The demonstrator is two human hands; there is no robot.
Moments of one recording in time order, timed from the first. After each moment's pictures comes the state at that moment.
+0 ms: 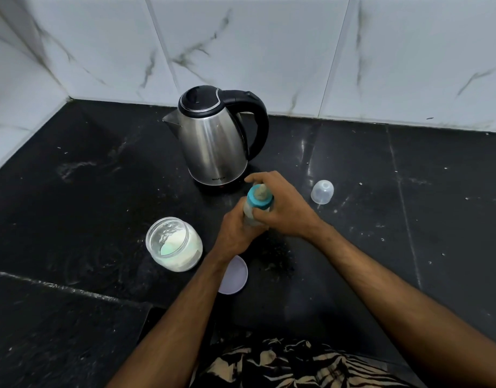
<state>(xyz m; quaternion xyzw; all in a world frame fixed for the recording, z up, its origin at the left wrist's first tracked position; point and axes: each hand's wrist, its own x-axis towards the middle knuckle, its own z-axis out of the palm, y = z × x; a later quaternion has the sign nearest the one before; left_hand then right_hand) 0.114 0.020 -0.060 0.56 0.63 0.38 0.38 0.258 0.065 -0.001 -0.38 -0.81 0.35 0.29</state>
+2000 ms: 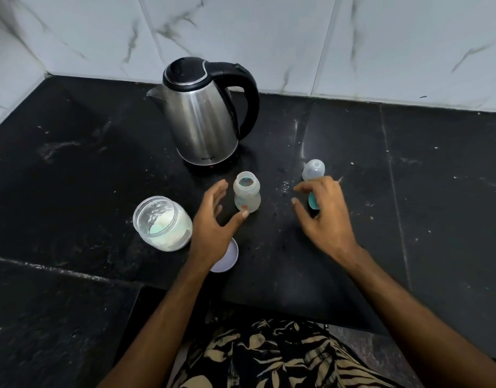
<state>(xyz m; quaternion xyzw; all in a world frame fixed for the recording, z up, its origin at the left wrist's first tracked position) 0.108 -0.032 -0.053 0.49 0.63 0.48 0.36 0.334 0.015 -0.031 -0.49 -0.77 0.16 0.38</state>
